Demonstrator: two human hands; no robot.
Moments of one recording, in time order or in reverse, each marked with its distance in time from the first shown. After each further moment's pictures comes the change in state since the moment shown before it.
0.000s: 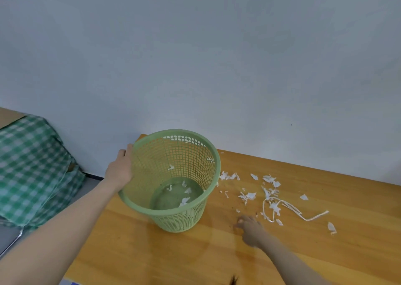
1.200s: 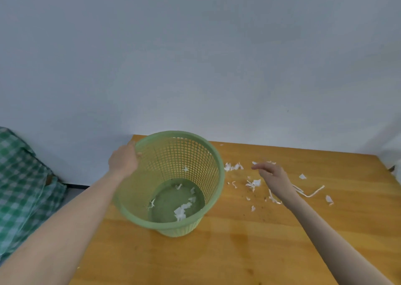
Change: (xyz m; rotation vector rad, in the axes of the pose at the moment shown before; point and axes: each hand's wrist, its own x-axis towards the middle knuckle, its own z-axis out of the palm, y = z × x) left_hand 0.056 -0.020 -0.025 -0.014 -0.012 0.085; right_hand -0.075 -0.073 -0.130 0.902 0.681 0.155
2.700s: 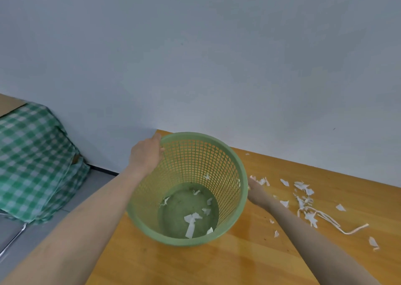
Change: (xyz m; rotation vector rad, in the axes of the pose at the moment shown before) left_hand 0.015 -0.001 0.003 0.121 0.118 0.122; right_hand 0.134 0.080 0.136 -0.384 -0.467 0.008
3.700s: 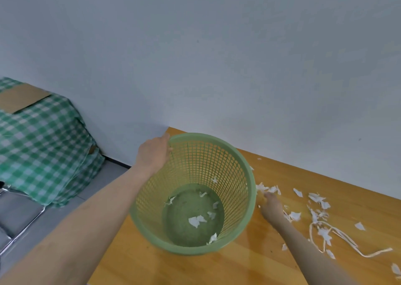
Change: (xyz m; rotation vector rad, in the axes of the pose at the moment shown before) left_hand 0.000 0.005 -0.003 0.054 -0.032 -0.063; right_hand -0.004 0.021 0.014 -0.016 0.192 0.170
